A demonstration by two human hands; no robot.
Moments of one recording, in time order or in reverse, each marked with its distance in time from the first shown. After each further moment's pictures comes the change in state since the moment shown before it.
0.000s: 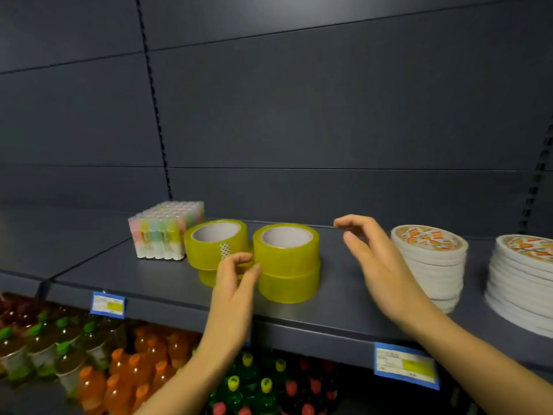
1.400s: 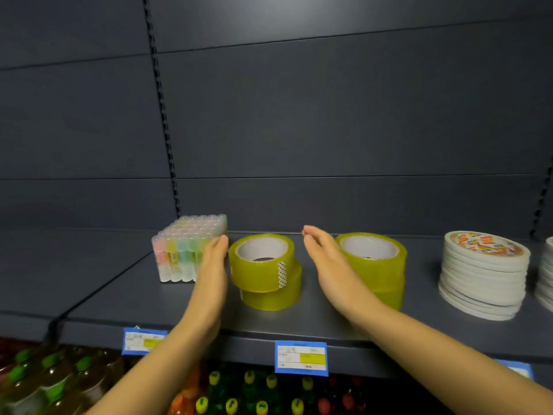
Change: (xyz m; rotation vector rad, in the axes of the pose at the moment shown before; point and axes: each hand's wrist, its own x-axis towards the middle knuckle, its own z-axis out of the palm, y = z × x) left_hand 0.094 -0.022 -0.100 -0.197 -0.025 -0.124; right_hand 0.042 -0.033 0.142 0.081 -0.035 0.333
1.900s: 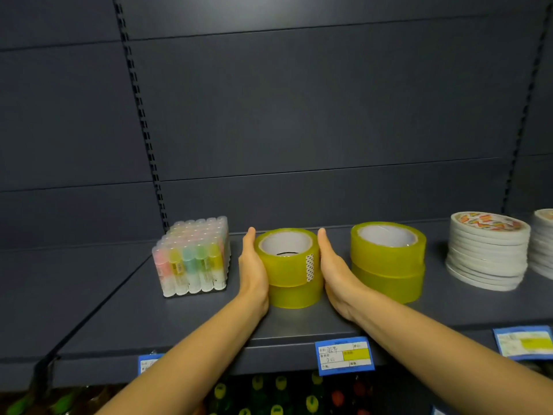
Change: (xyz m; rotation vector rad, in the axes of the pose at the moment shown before) left_hand 0.060 -0.037 0.025 -0.309 -0.137 -0.373; right_hand 0.035 0.023 0.053 0.357 0.199 0.537
